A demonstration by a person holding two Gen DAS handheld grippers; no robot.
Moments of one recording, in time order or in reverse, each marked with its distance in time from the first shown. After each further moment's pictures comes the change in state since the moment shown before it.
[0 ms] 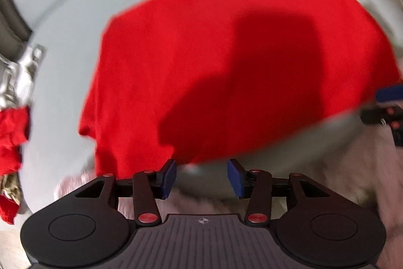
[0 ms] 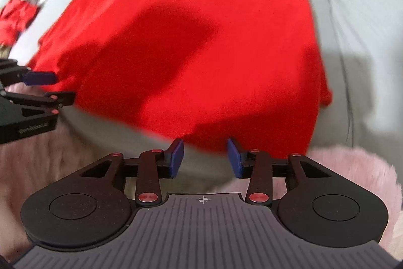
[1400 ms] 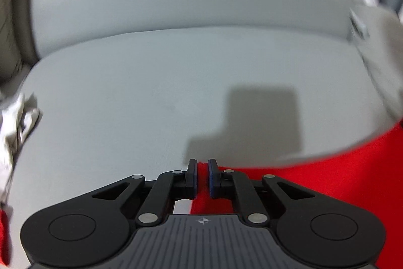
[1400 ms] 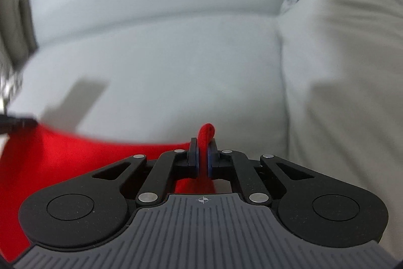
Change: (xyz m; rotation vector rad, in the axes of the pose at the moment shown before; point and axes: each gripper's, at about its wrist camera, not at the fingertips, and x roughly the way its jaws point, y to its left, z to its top) left arm 0.082 0.159 0.164 -0.332 -0.346 -0.016; right arm 0.050 -0.145 0.200 0.148 -0.423 -0.011
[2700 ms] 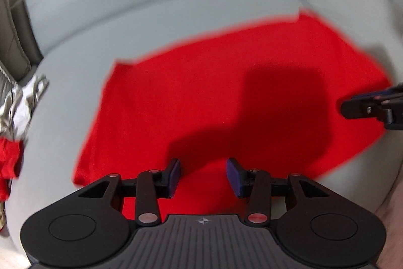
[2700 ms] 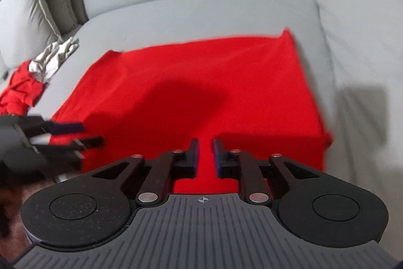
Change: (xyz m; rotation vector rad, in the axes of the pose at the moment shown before) left arm -0.095 -0.136 -0.137 0.246 0.071 0.098; right arm -0.075 0.097 -0.116 -0.028 0.153 0.093
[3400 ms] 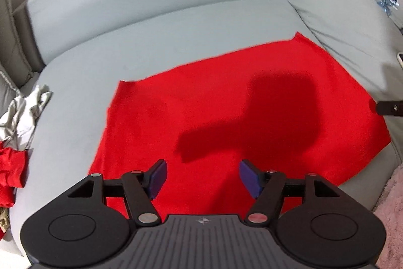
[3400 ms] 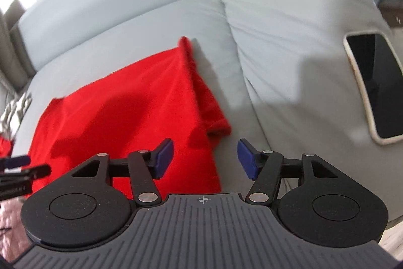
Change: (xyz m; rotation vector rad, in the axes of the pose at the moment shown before) left arm -0.011 0.006 0.038 -0.031 -0.008 -0.049; right arm -0.036 -0.093 -0.001 0.301 -0.140 -0.151
